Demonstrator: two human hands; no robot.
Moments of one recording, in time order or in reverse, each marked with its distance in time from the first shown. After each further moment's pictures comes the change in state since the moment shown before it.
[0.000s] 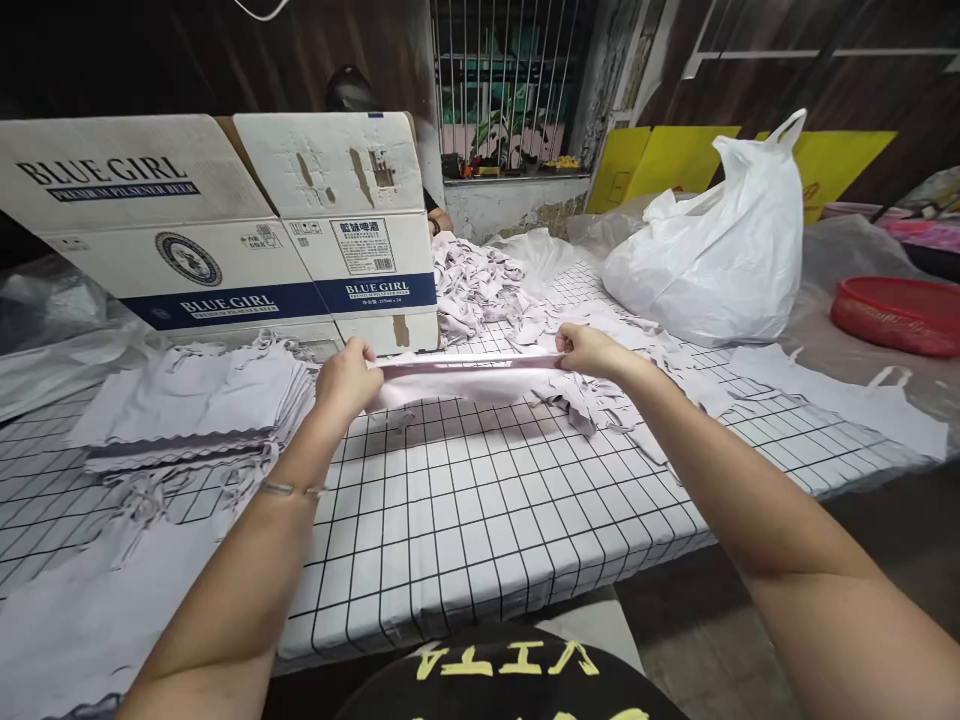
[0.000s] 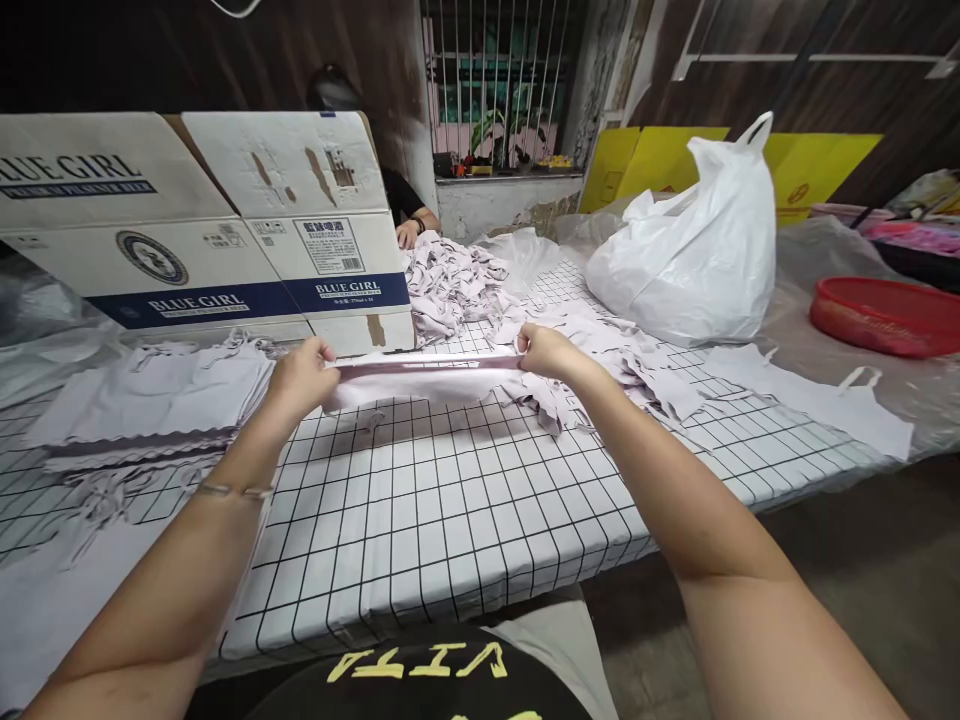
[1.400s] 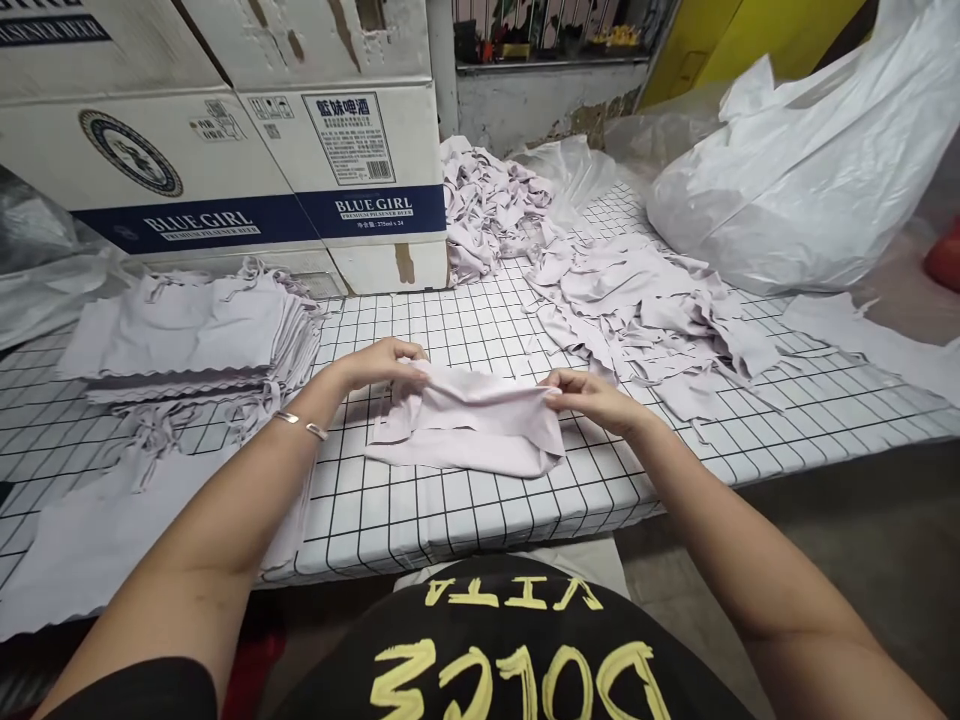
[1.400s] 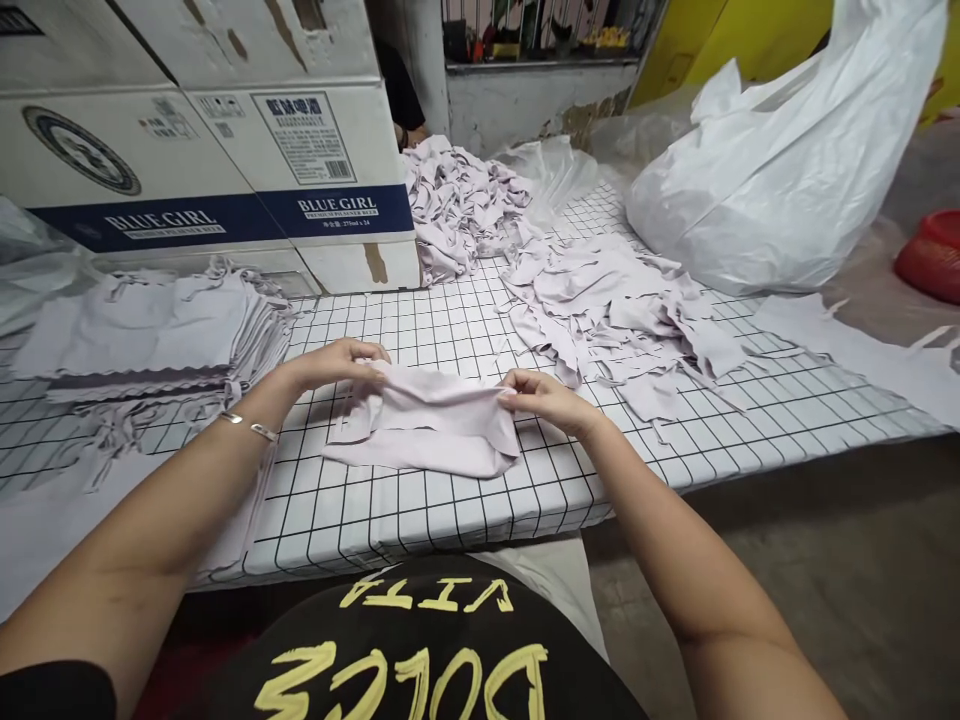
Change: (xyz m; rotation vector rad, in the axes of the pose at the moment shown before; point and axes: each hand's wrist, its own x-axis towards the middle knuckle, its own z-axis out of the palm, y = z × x) left_hand -0.004 -0.036 0.059 -0.639 -0.909 0.222; right_hand -0.067 0.038 0.114 0.956 -0.508 -0.235
